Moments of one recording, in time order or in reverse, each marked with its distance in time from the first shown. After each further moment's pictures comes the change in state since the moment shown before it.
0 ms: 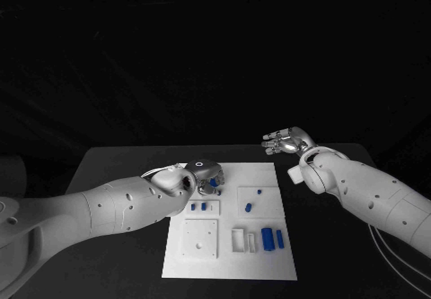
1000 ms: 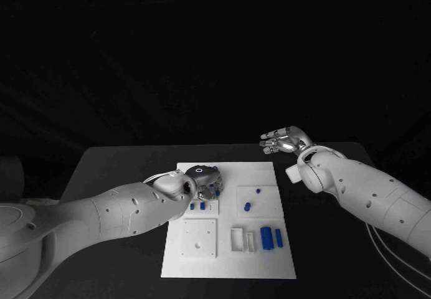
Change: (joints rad) left arm -0.042 0.043 0.001 -0.088 0.012 0.022 0.041; left_hand -0.015 0.015 0.047 -0.017 0.004 0.010 0.004 0.000 0.000 0.022 -0.007 0.000 0.000 0.004 -0.004 0.025 0.002 -0.001 -0.013 -0.006 0.077 0.000; right arm 0.000 0.004 0.000 0.002 0.000 0.000 0.000; right_hand 0.000 0.000 0.000 0.000 0.000 0.000 0.000 0.000 0.000 0.000 0.000 0.000 0.000 0.000 0.000 0.000 -0.006 0.000 0.004 0.004 -0.007 -0.005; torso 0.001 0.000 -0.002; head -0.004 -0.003
